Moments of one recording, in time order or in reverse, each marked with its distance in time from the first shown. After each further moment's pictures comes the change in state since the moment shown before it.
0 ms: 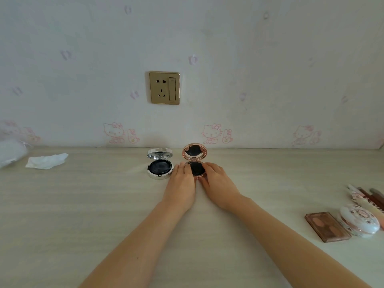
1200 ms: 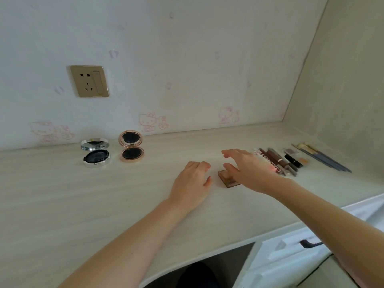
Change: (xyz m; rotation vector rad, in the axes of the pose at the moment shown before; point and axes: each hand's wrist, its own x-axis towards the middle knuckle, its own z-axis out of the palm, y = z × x) left_hand -0.081 0.178 0.025 -0.327 -0.035 0.415; right_hand -0.177 0.108 -0.164 -0.209 0.073 0.174
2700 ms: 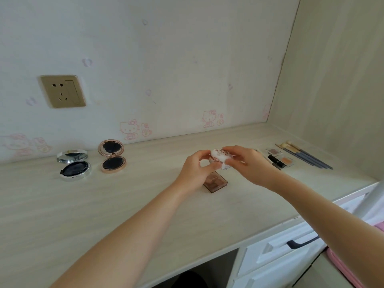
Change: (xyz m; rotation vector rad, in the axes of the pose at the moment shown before) left_hand 0.054 0.040 0.011 -0.703 -0.109 -0.233; right_hand -0.011 0.031 -0.035 0.308 0.048 0.100
